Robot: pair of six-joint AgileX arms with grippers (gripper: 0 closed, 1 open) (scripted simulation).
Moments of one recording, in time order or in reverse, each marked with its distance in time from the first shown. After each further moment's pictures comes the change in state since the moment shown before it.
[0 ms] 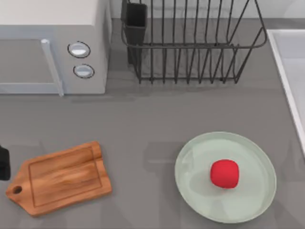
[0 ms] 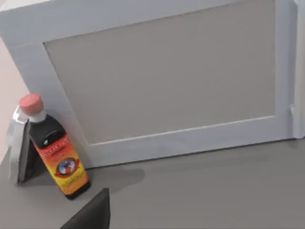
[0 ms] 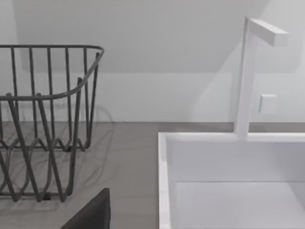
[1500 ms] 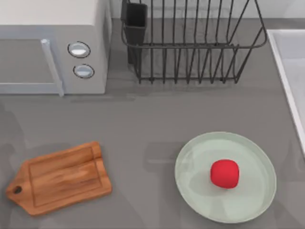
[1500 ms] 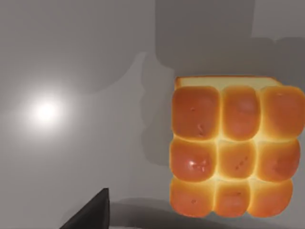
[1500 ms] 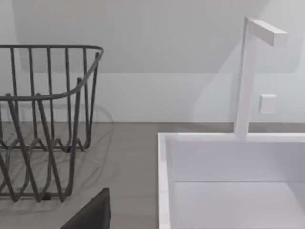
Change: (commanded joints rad) left arm 0.270 1.430 0.901 -0.794 -0.002 1.125; right arm 0.000 0.000 0.000 0.000 0.000 0.000
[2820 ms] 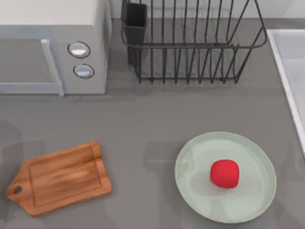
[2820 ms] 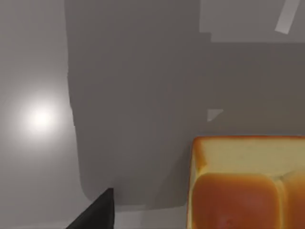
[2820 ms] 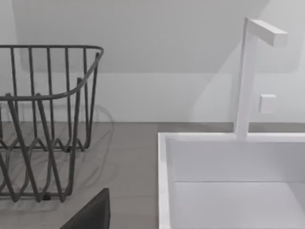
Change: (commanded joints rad) left arm 0.002 0.137 -0.149 0.286 0.000 0.004; right arm 0.000 0.000 0.000 0.000 0.000 0.000
